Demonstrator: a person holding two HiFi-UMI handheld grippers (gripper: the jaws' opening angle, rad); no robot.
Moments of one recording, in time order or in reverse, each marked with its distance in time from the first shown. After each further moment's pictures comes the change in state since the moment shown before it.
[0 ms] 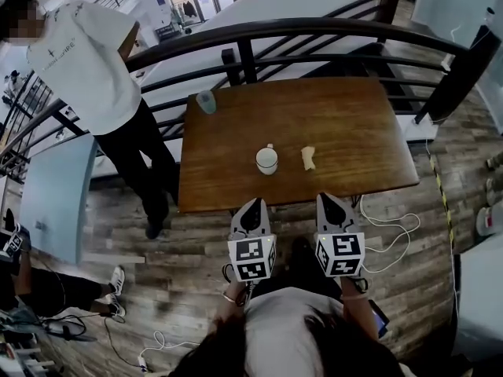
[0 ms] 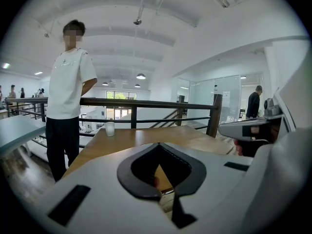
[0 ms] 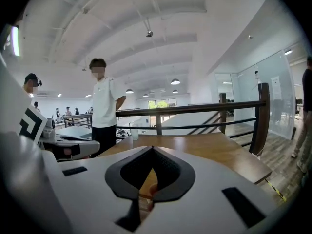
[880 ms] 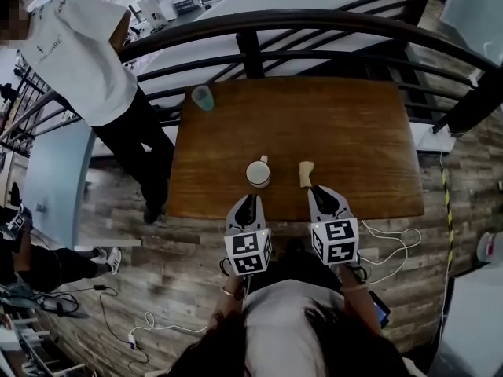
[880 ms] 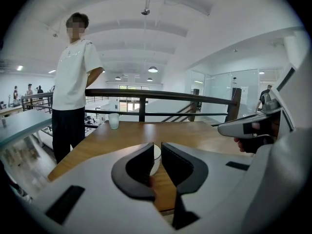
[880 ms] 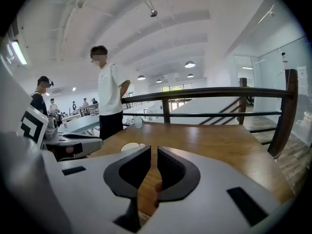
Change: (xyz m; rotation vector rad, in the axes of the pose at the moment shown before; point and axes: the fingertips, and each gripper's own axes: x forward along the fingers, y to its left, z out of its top) left arm 0.109 0.002 -0.014 -0.065 0.077 0.157; right arm 0.117 -0.064 -0.012 -0.042 0.172 0.198
